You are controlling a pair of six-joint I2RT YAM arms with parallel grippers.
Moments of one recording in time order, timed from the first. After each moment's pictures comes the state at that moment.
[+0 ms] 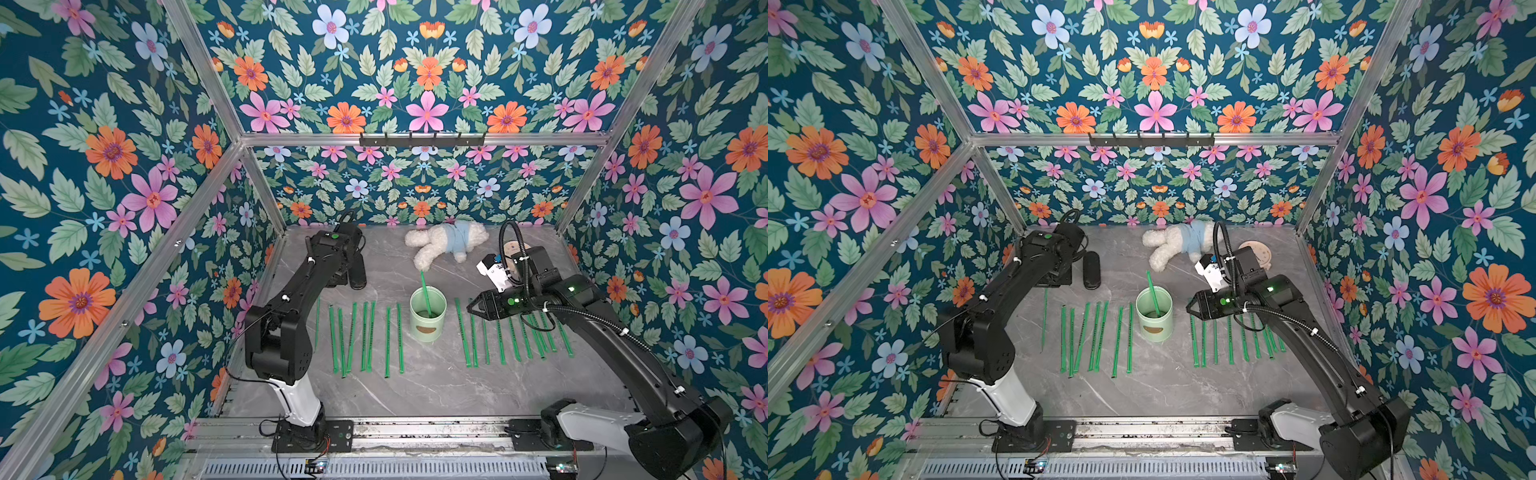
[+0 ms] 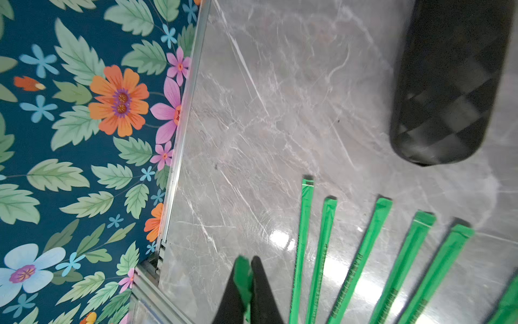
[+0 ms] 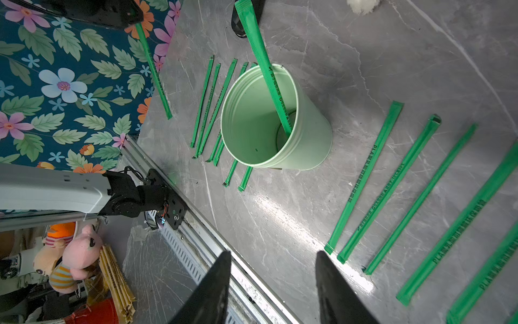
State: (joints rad) left arm -0.29 1.78 1.58 -1.27 -0.58 -0.42; right arm 0.42 1.21 1.24 -0.98 -0.49 0.20
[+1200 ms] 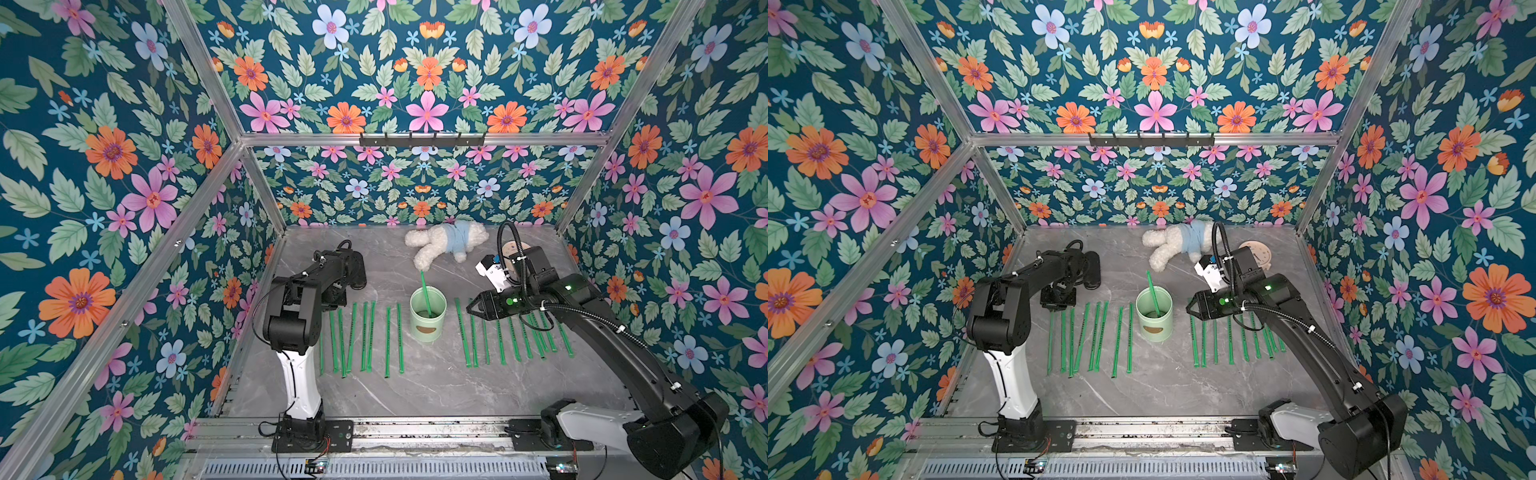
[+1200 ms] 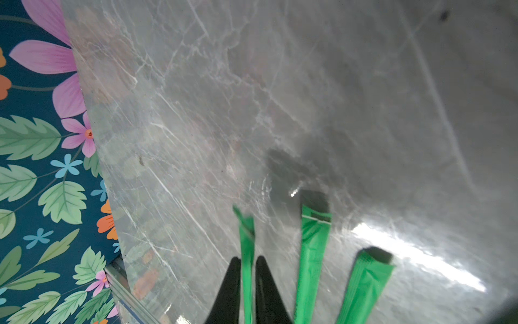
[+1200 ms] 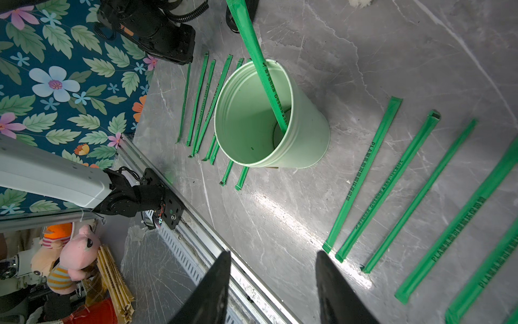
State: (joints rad) left arm -0.20 2.00 1.43 -1.08 -0.49 -0.36; right arm 0.42 1.23 1.24 -0.98 -0.49 0.20
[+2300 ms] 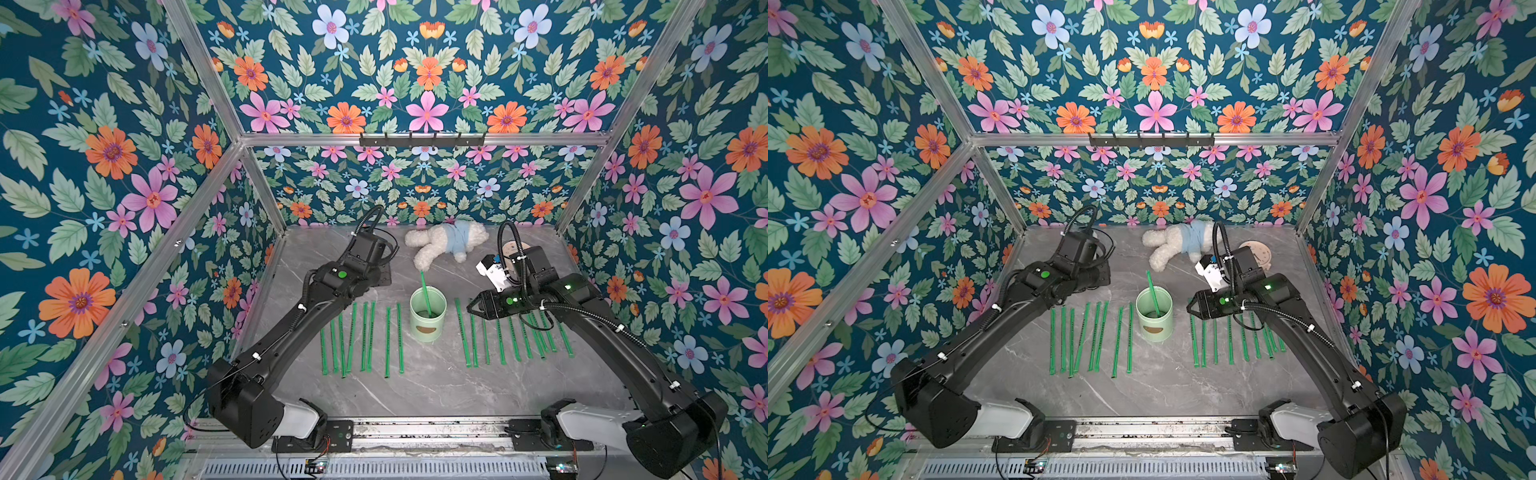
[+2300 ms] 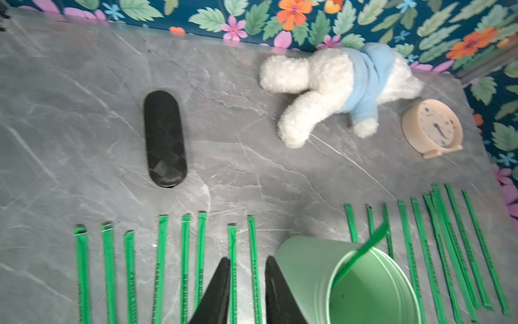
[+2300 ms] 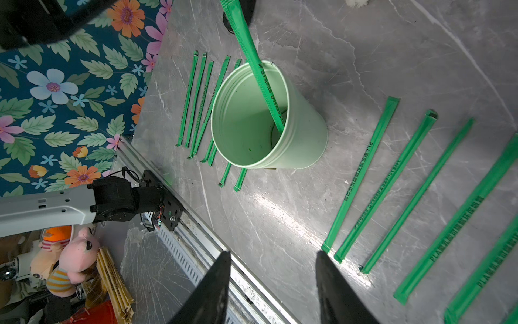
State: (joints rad) left arm -0.63 1.40 1.33 -0.71 -0.20 -0.51; right arm 0.41 1.23 1.23 -0.98 -0.49 0.20
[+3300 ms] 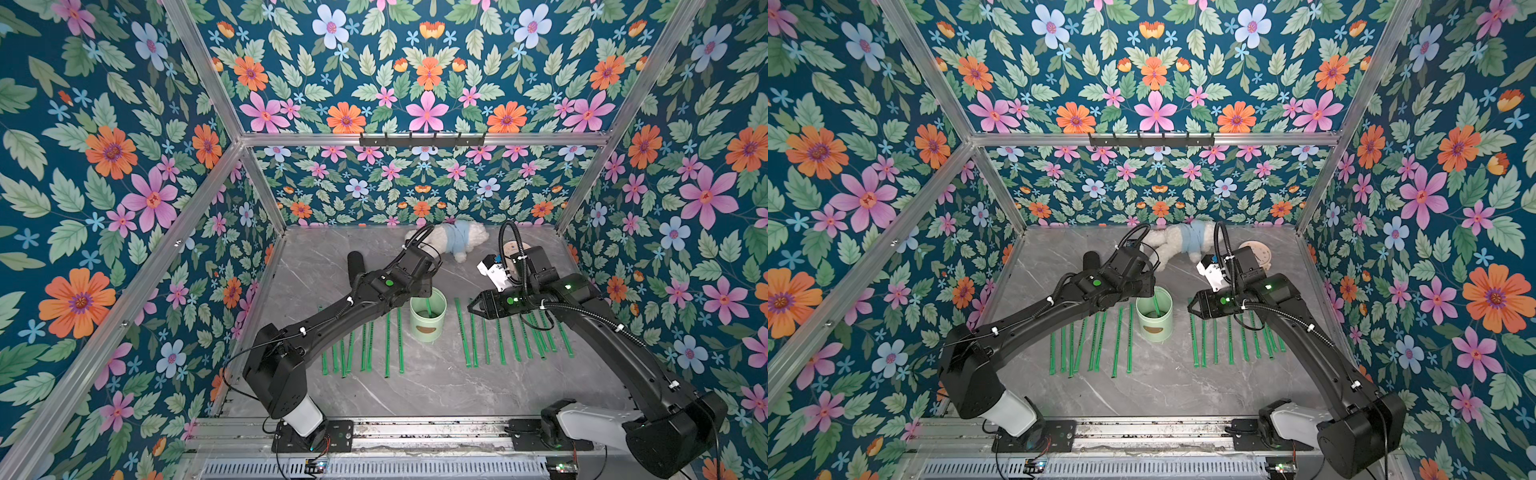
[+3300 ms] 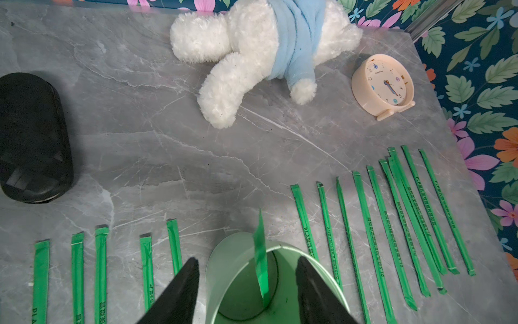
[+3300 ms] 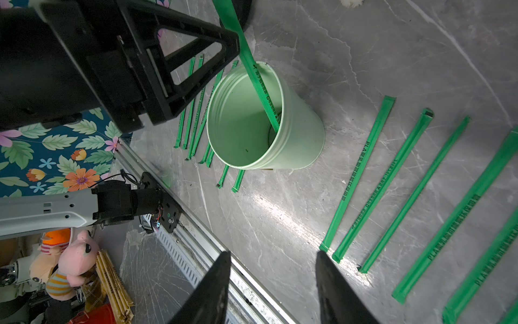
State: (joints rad) left arm -0.83 1.62 1.38 -0.56 -0.25 -0.58; right arm 0.40 1.23 1.23 -0.97 -0.49 0.20
